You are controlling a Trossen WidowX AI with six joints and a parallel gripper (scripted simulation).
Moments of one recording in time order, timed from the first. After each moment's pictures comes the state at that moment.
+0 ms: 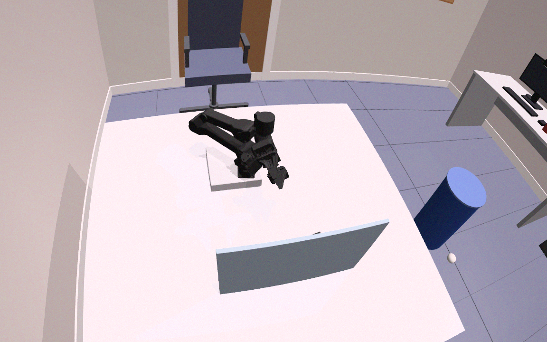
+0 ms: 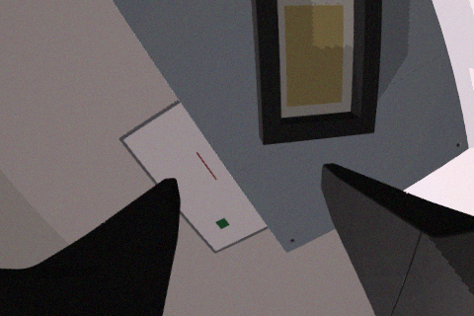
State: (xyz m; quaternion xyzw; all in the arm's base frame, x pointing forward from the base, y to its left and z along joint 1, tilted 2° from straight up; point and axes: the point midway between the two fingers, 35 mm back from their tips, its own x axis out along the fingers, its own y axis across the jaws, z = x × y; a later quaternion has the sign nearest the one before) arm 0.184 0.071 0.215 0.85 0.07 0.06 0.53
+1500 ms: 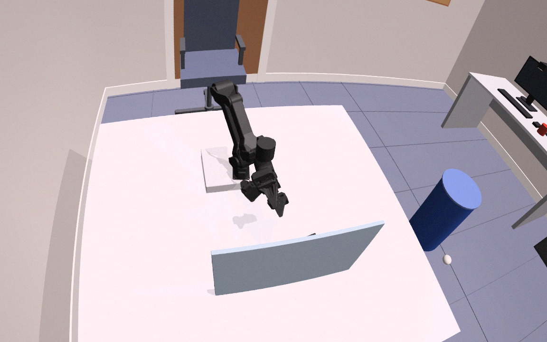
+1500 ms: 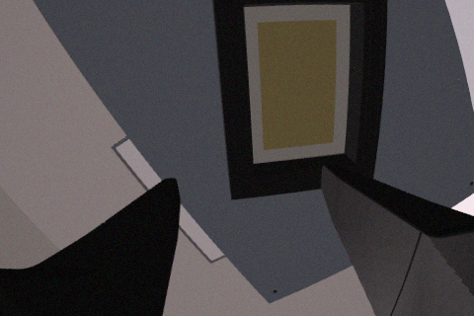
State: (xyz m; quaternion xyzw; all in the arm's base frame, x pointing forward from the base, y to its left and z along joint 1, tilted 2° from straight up) arm 0.255 0.087 0.180 0.85 0.06 0.06 0.53
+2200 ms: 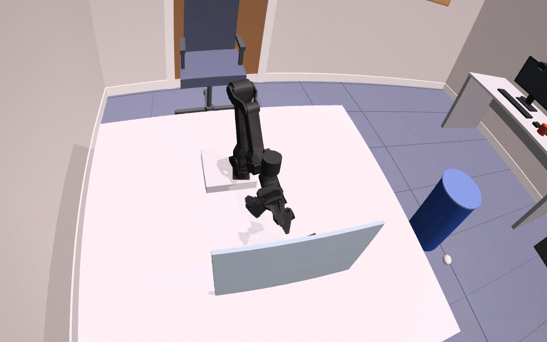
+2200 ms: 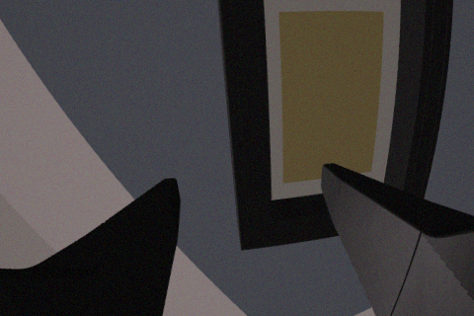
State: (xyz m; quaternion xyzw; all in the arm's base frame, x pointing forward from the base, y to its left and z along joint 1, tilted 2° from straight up) arm 0.317 0.099 0.187 0.85 0.06 0.06 0.53
